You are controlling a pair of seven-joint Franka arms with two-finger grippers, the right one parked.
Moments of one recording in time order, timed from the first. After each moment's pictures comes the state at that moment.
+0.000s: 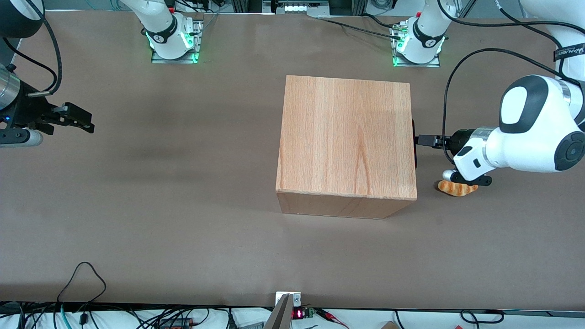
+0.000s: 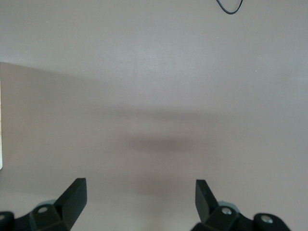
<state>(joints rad) 0.00 0.37 -0.09 -1.58 -0.30 1.54 0.01</state>
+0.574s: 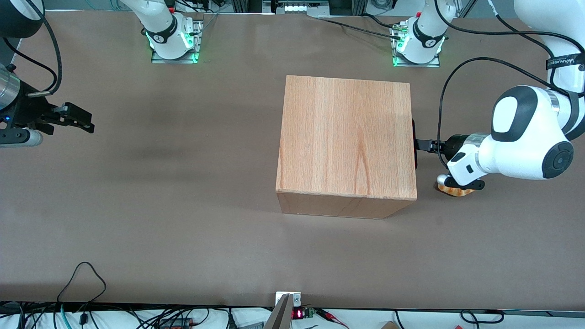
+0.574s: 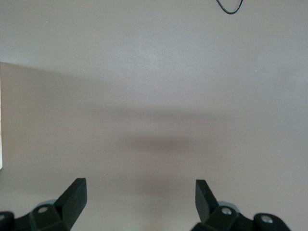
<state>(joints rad) 0.00 0.40 -0.09 -1.58 -0.30 1.56 0.01</state>
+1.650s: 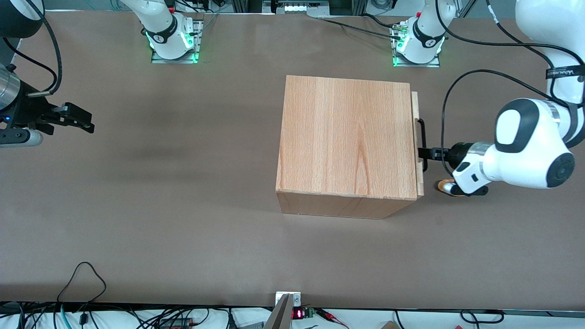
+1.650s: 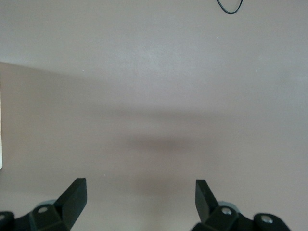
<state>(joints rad) 0.04 0.45 -0.08 -1.58 -0.32 1.58 0.01</state>
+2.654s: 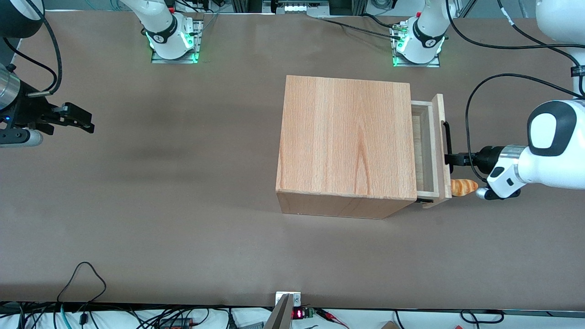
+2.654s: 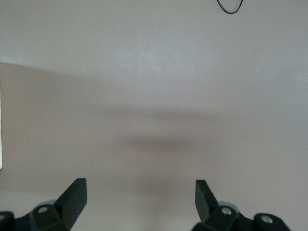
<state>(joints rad) 0.11 0.45 -0.04 -1.56 -0.29 1.58 0.03</state>
